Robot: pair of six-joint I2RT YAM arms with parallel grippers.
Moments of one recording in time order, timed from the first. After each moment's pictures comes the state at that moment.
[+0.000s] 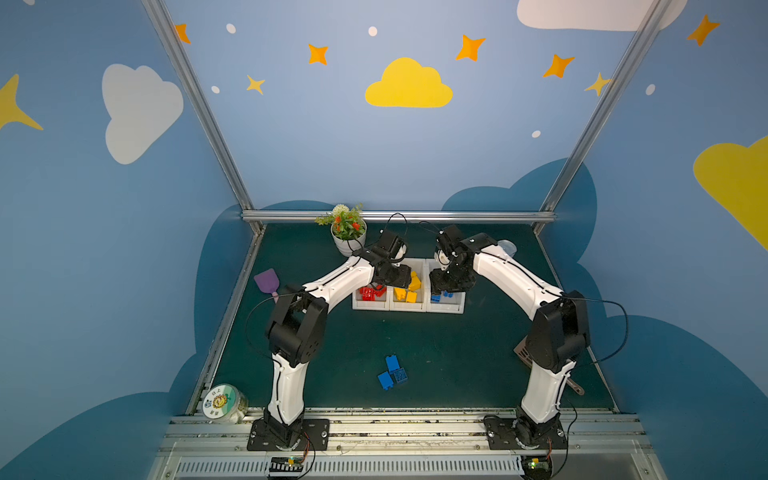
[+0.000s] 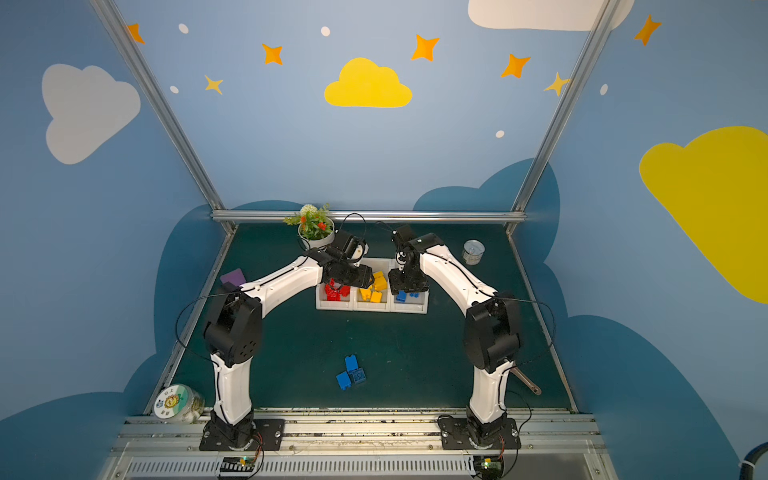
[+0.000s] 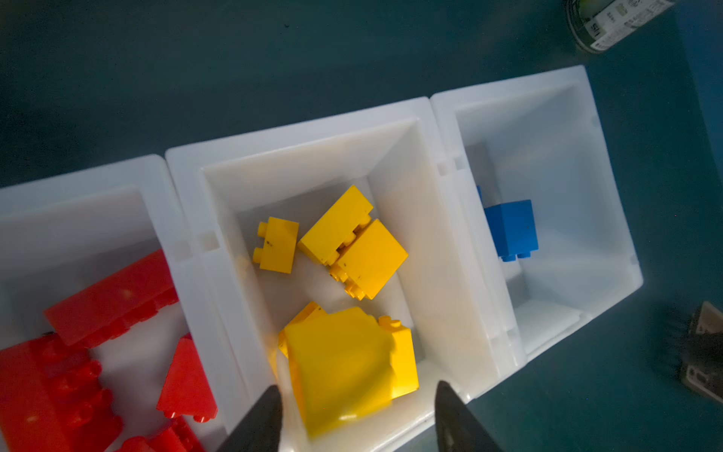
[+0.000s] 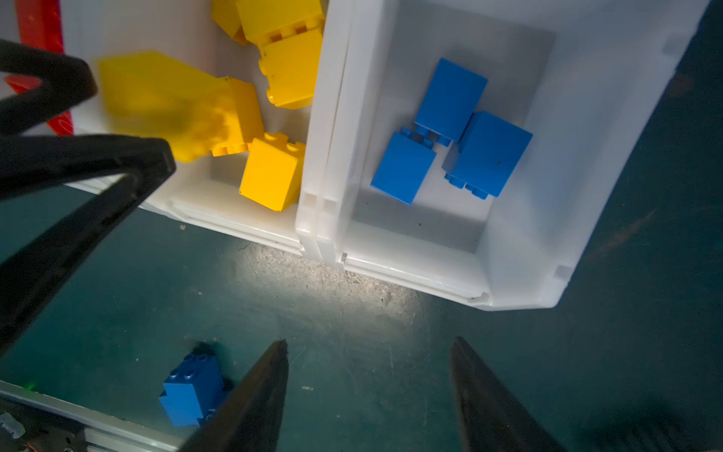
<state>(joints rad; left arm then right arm) -0.55 2.00 1.62 -0.59 0.15 -0.31 0.53 1.88 1.67 -1.14 -0.07 0.28</state>
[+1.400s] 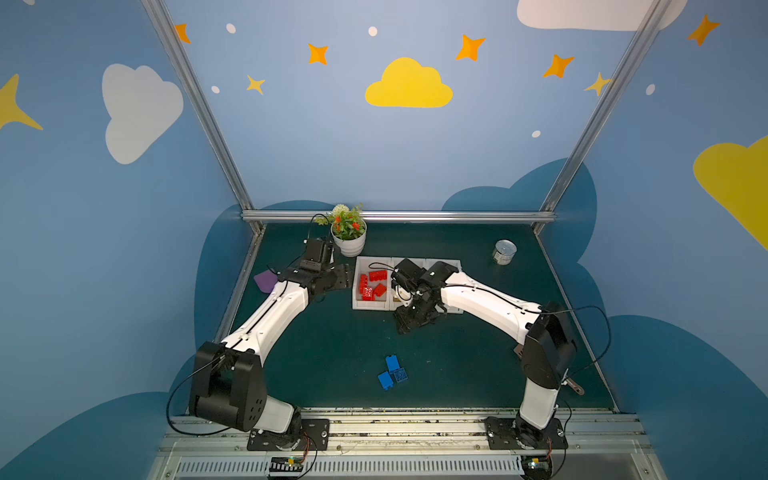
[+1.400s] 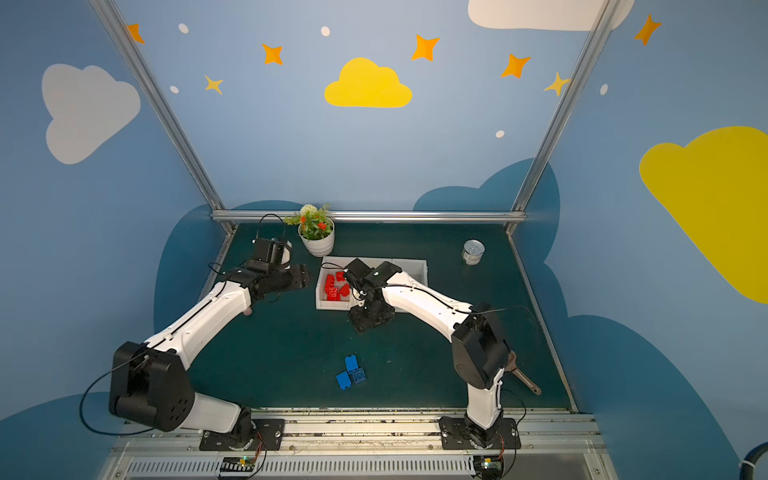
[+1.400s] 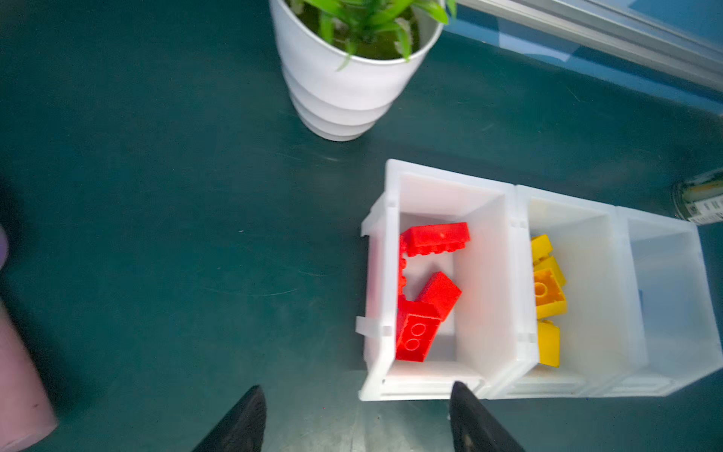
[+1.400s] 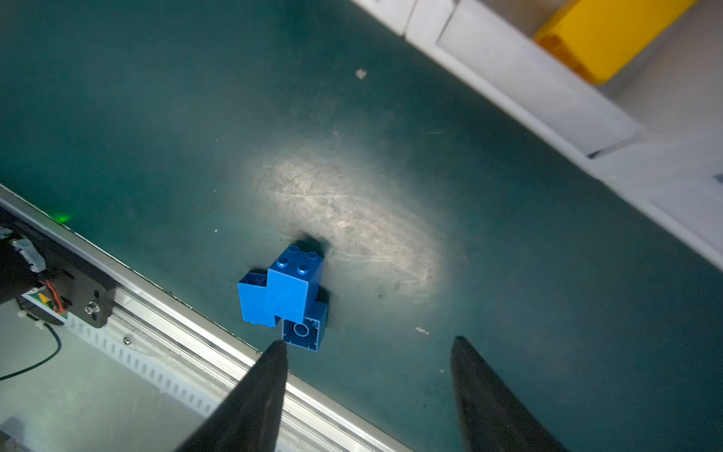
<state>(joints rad) -0.21 1.43 1.10 -0.53 0.02 -0.37 0.91 1.88 1.59 -1.13 -0.15 0.32</state>
